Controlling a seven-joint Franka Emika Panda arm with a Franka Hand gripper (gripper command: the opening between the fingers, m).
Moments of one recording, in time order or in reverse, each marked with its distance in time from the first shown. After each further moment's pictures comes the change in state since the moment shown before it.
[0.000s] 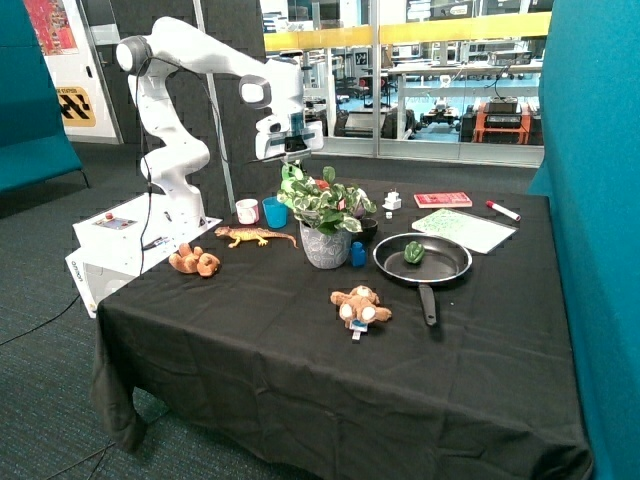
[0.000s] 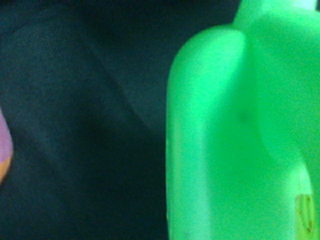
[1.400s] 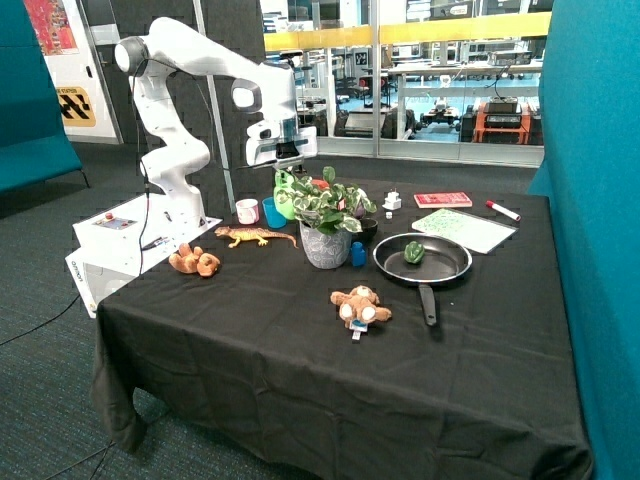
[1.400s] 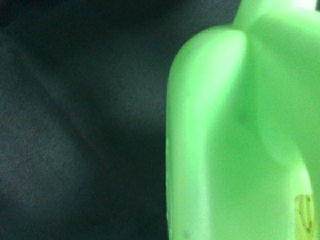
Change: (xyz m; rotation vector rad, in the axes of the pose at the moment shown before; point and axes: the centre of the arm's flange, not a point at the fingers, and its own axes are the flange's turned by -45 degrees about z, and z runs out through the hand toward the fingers) arm 0.016 0.040 0.009 -0.003 -0.020 0.068
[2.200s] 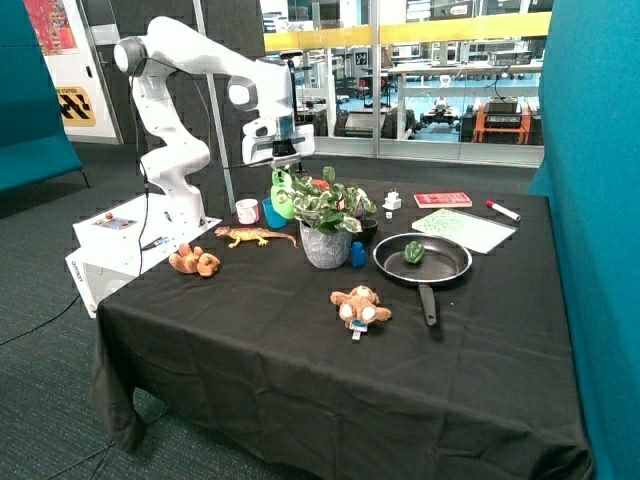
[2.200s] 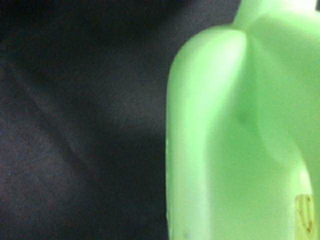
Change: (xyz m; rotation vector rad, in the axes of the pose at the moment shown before) arm 0.008 0.010 -0.008 0.000 0.010 -0.007
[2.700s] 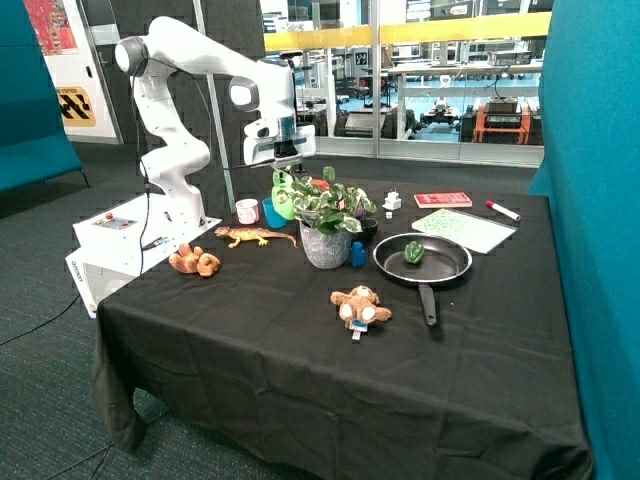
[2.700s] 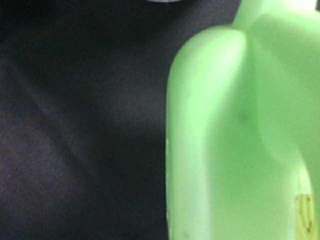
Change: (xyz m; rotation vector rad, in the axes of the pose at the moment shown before) arm 0.005 -0.001 0.002 -0.002 -0.005 -0.016
